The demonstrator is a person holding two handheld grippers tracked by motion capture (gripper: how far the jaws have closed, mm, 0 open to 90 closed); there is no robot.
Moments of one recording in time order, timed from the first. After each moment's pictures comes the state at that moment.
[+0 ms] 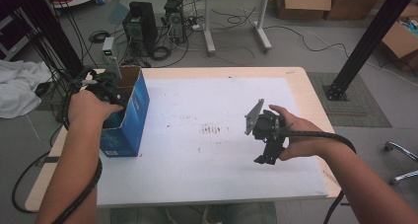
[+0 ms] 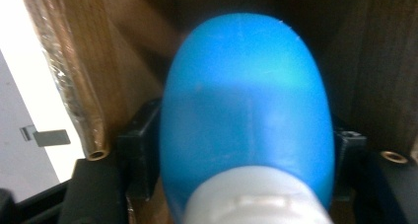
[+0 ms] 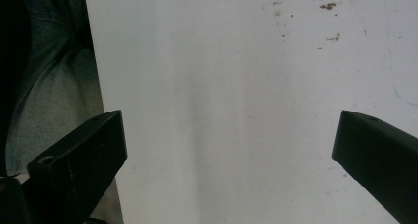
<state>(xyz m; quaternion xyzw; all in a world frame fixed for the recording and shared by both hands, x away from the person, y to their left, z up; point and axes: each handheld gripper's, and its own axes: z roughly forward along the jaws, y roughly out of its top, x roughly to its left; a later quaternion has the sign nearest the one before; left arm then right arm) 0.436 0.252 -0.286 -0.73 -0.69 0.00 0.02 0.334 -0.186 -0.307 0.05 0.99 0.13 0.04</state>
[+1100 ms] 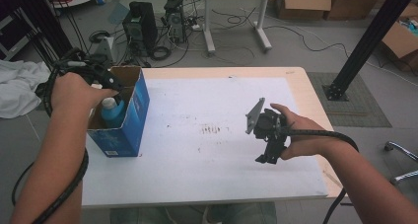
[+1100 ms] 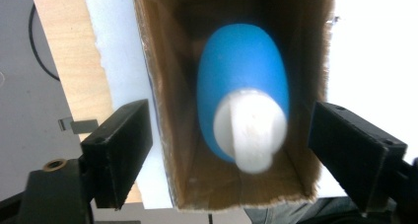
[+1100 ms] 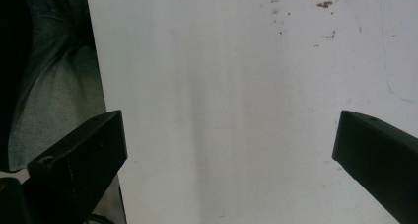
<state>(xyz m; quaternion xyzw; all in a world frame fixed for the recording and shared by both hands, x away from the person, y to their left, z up) 0.427 0.248 -0.221 -0.73 -0.68 -0.03 0.01 0.333 -0.187 -0.300 0.05 0.99 0.12 0.04</state>
